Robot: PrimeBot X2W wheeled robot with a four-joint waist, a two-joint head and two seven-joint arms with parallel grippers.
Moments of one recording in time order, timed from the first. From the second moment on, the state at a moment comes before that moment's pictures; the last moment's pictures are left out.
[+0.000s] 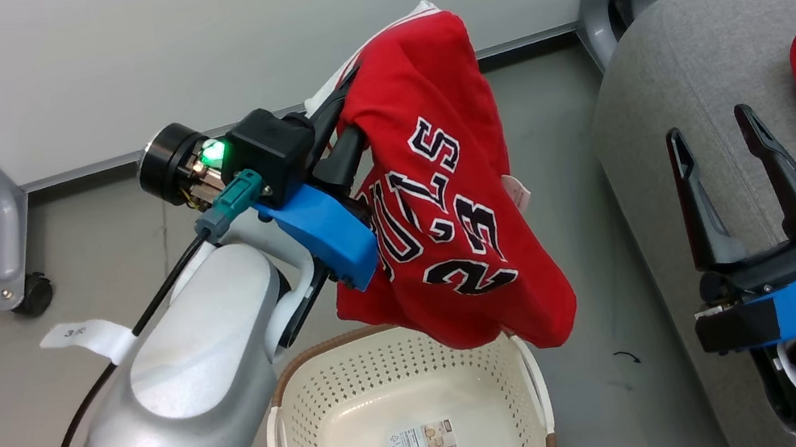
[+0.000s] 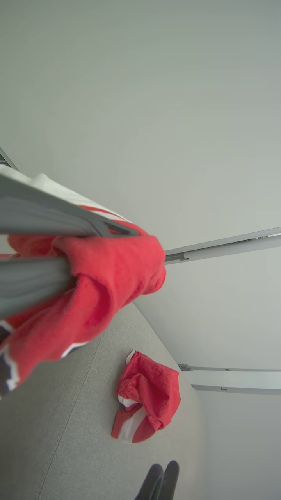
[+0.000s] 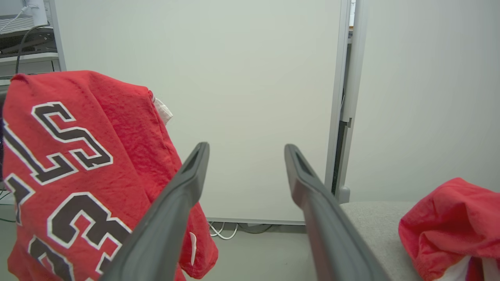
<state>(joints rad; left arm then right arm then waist) -0.85 0.21 -0.79 0.55 -0.49 -0.13 -0.19 -0.22 -0.05 -0.02 0.07 0.07 0.13 -0.26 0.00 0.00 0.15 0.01</state>
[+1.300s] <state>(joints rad) -0.88 0.18 -0.84 0.52 -0.52 -0.12 -0.20 -0.39 -0.05 0.43 0.23 0.04 0.13 -0.26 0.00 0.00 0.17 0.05</state>
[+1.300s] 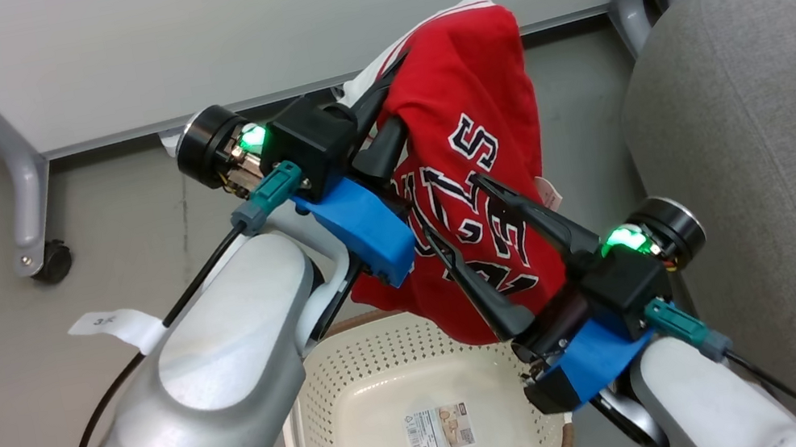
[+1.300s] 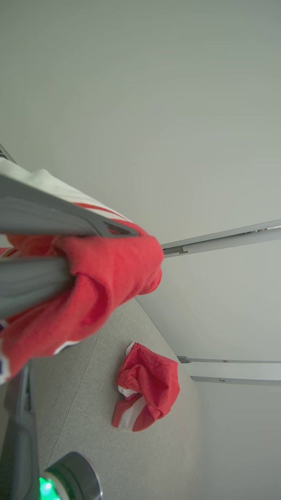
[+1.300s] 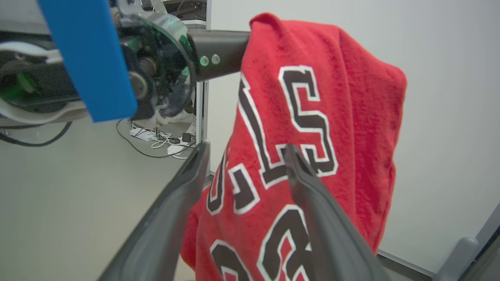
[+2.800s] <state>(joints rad) -0.92 0.14 -0.89 0.54 -0.53 -0.12 -0.24 -0.56 -0.05 0.39 0.47 0.08 0.13 -0.26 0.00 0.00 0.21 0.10</state>
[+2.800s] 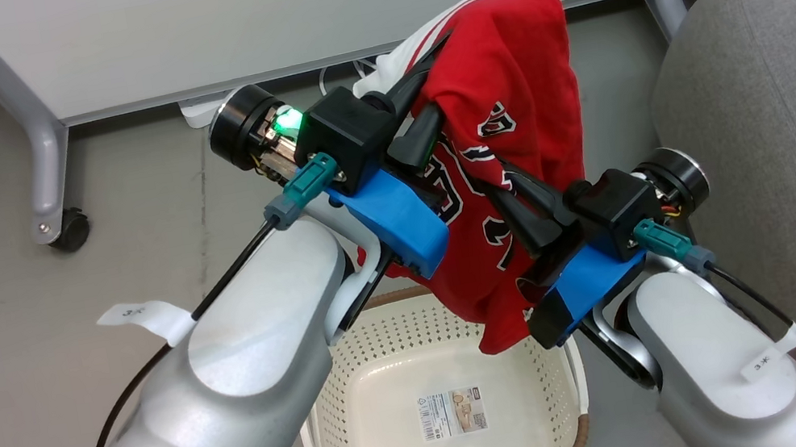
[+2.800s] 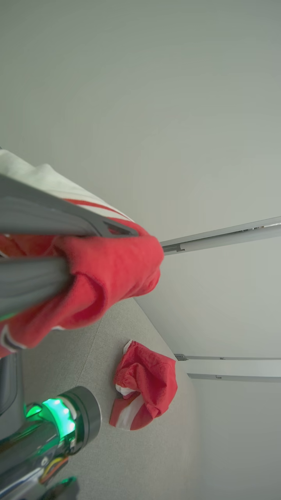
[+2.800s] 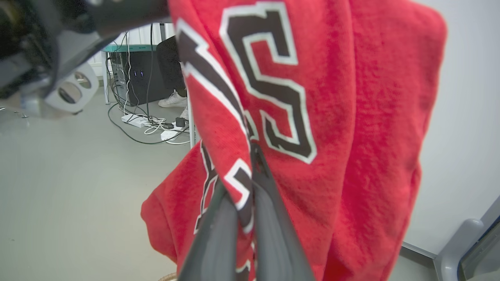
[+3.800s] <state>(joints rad) -0.90 0.17 -0.90 0.55 -0.54 -0.09 -0.25 -0.55 -0.05 0.34 0.37 0.08 0.13 -0.26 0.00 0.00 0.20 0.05</state>
